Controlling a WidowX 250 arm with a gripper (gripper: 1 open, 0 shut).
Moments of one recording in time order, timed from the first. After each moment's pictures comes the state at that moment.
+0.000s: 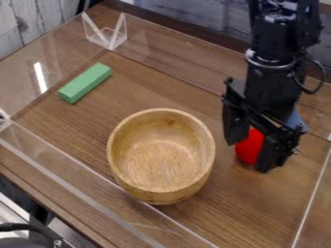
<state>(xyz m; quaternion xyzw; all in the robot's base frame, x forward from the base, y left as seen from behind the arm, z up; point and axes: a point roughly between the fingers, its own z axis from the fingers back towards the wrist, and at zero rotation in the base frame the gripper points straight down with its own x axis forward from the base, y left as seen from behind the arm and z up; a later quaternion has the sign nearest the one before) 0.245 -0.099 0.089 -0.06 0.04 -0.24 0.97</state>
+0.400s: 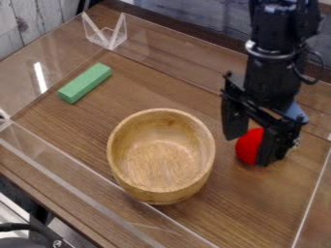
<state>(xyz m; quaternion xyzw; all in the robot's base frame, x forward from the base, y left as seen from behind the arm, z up) 0.246 -0.101 0.100 -0.06 0.05 -0.22 0.97</state>
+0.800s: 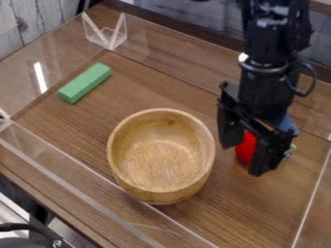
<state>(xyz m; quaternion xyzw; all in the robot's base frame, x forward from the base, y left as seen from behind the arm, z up) 0.242 -0.097 0.082 -0.06 0.04 -0.24 0.97</state>
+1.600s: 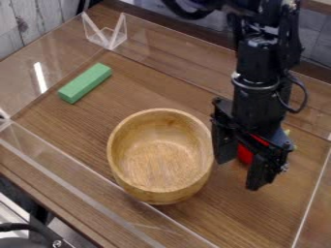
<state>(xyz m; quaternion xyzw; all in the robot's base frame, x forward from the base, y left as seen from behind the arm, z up) 0.233 -0.101 0.072 -0.07 0.05 -0.21 0.97</state>
